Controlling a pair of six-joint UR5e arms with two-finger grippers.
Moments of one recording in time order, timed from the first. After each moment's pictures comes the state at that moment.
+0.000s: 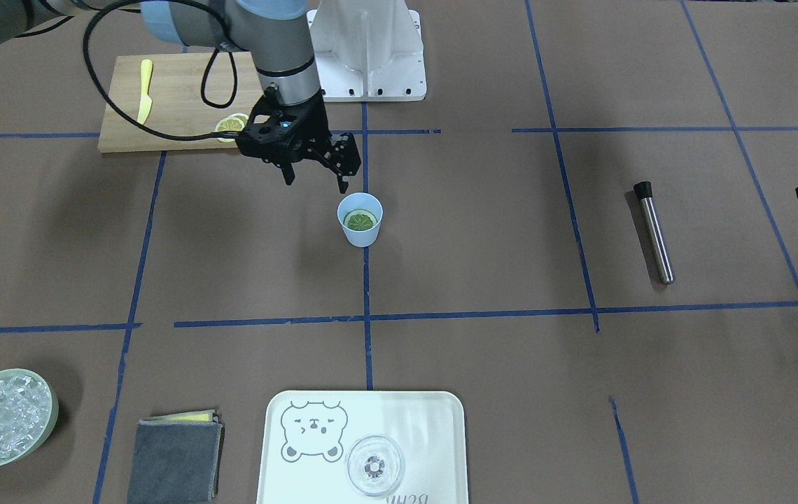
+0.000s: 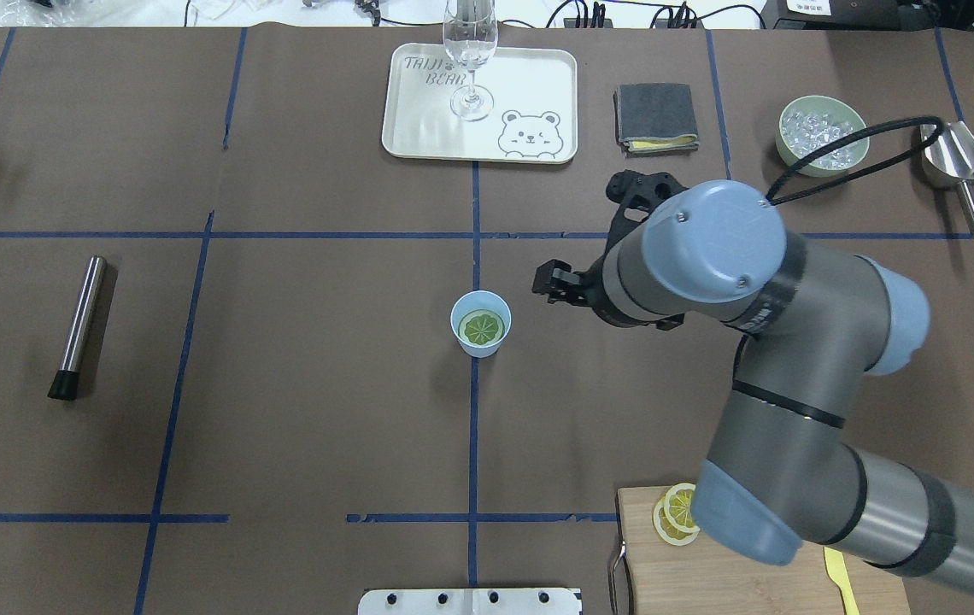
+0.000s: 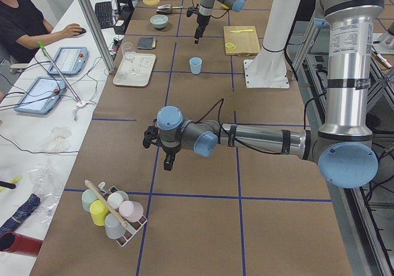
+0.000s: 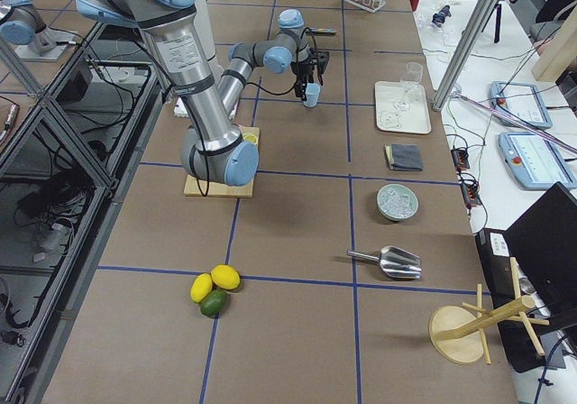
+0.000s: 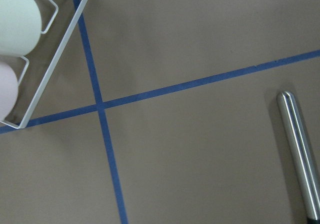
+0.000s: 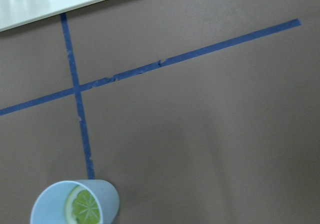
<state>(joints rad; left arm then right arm) -1.24 -1.56 -1.63 -2.00 -2.36 -0.44 0.55 -1.10 2.00 -1.61 1.77 1.45</state>
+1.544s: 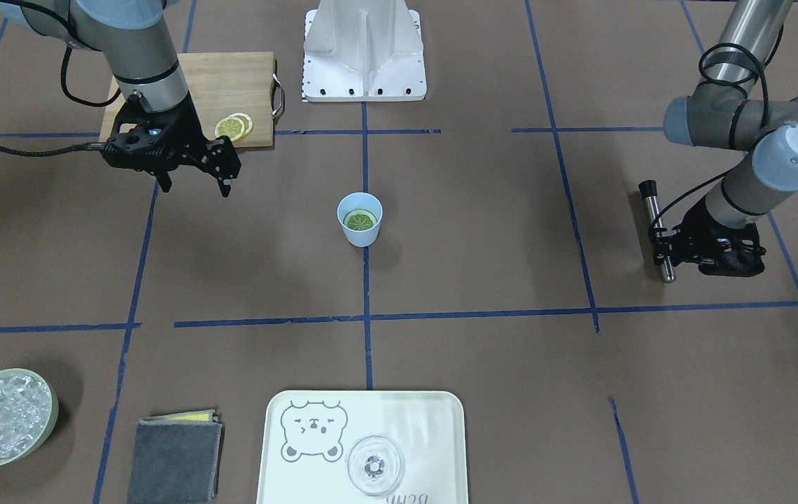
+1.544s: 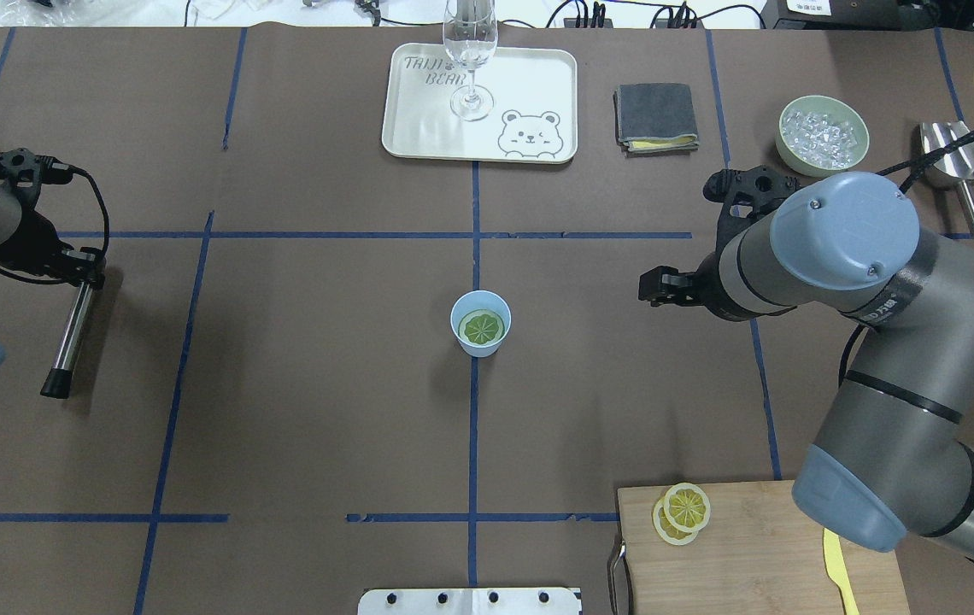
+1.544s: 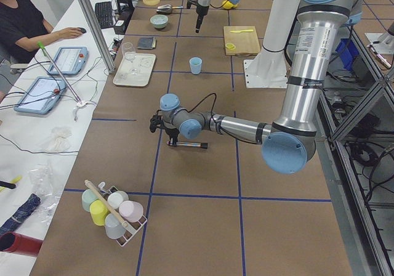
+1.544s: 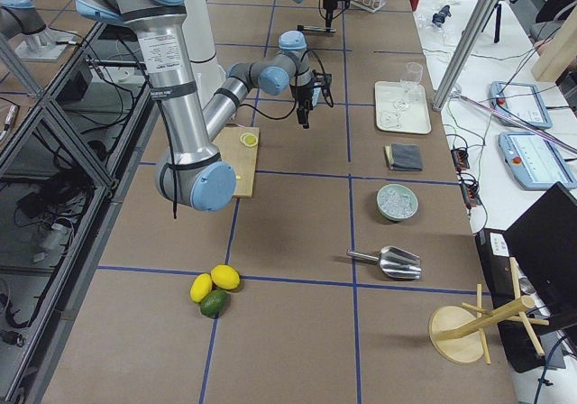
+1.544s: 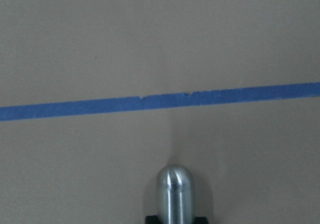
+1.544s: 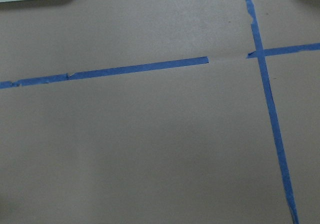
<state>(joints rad) -0.96 -1.73 -1.54 -2.03 -2.17 -0.72 0.62 -1.27 2.06 -1.61 1.79 1.26</state>
